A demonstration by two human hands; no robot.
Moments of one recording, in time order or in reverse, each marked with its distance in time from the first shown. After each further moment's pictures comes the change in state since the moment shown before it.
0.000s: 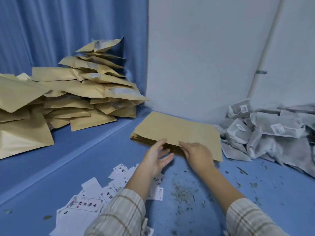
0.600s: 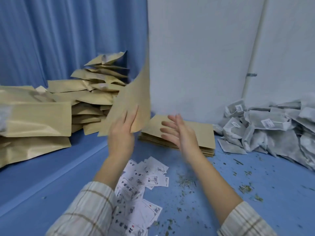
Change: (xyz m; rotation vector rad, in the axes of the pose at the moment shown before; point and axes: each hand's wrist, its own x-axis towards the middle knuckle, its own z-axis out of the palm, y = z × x) left_hand -0.098 0.072 -0.041 1.420 0.617 1.318; right_hand -0.012 -0.090 -0.117 1.847 0.056 0.439
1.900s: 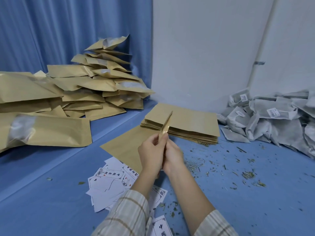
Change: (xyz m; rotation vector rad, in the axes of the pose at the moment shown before) left_hand -0.081 0.027 0.048 -0.669 -0.217 -0.611; right_hand -0.027 0.091 0.032 0.310 0.367 0.363
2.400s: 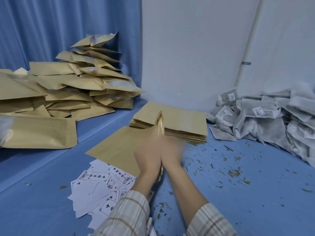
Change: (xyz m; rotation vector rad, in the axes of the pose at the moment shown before) left_hand -0.008 -0.001 0.030 0.373 0.151 0.158; right_hand 0.015 -0.025 -0.026 -0.895 0.266 -0.477
